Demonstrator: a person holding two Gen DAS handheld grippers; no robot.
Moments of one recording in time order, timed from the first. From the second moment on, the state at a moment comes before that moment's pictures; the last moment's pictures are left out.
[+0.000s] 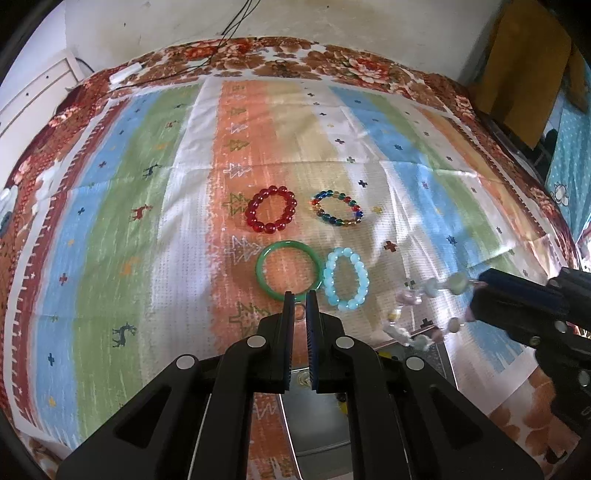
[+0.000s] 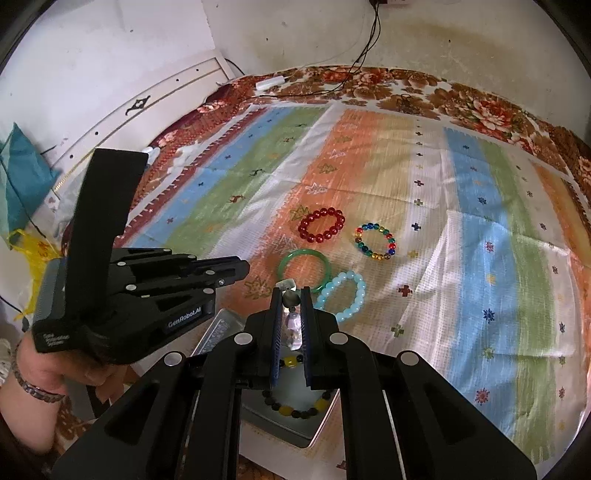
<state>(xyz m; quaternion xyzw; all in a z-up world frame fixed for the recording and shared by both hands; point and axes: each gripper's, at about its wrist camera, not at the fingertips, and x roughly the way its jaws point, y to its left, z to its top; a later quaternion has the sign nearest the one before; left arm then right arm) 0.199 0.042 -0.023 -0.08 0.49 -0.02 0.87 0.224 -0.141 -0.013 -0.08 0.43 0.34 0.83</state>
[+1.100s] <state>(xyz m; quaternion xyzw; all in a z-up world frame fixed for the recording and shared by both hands) 0.262 0.042 -0.106 -0.08 0.64 -0.07 0.76 0.277 -0.145 -0.038 -0.06 0.46 0.34 0.82</state>
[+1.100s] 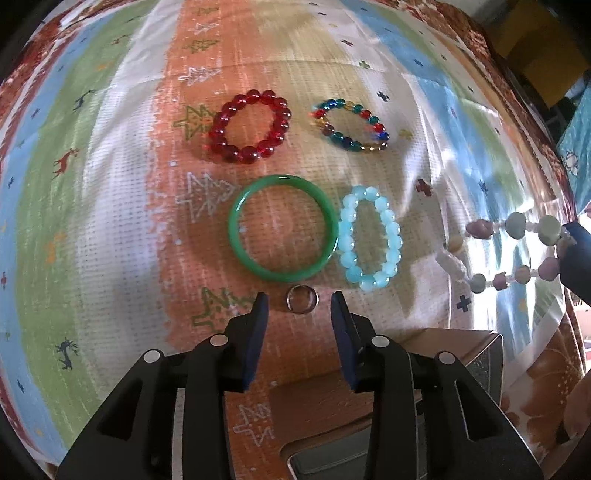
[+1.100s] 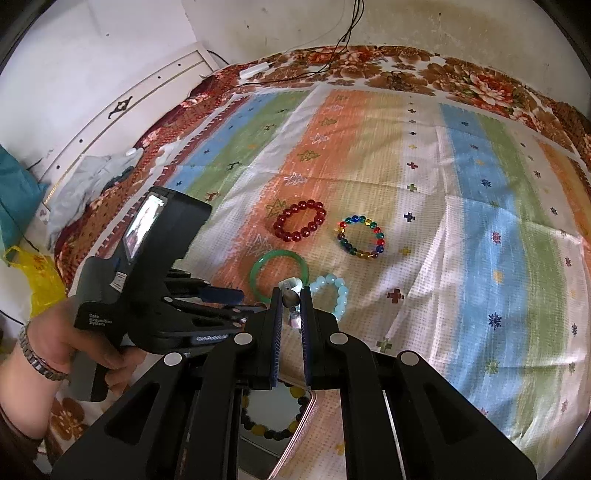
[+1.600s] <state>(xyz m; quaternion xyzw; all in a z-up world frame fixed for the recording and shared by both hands) 0.273 0.029 -0.121 -0.05 0.66 -0.06 0.75 0.280 -0.144 -0.043 -0.06 0.47 0.34 0.81</state>
